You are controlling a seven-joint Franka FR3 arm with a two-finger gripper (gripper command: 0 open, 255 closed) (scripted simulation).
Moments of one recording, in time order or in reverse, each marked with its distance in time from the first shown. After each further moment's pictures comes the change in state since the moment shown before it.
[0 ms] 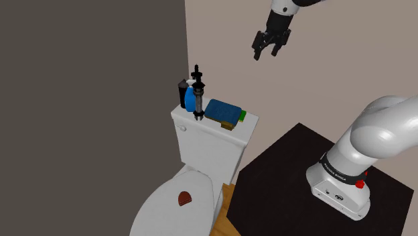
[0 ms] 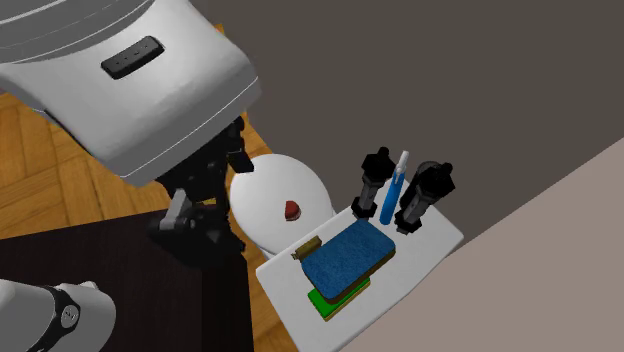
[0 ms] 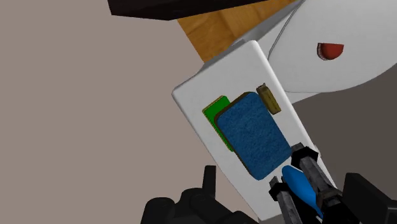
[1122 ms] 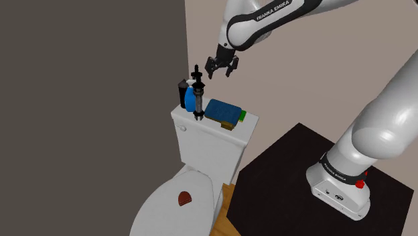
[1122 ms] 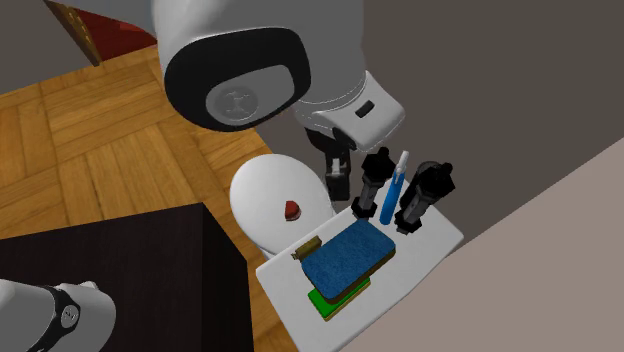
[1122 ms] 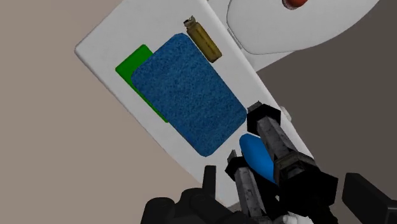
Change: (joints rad) arm 0.045 0.552 0.111 0.191 0.018 0.428 0.239
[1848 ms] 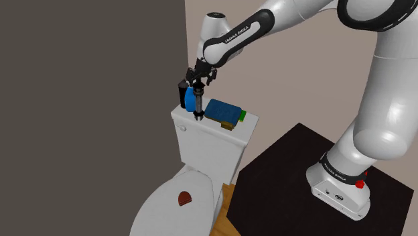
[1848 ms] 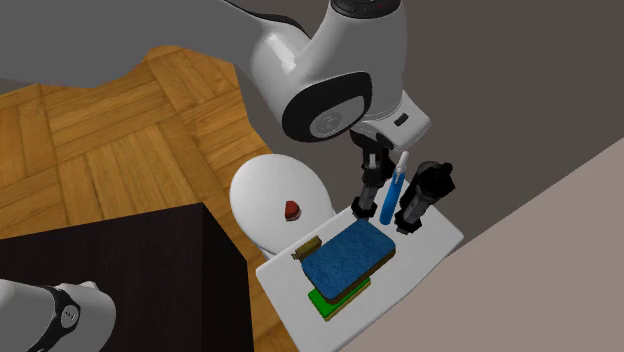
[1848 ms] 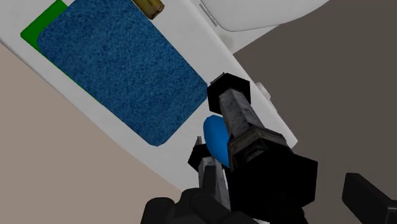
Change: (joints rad) arm 0.047 0.347 0.007 0.258 -0.055 0.126 0.128
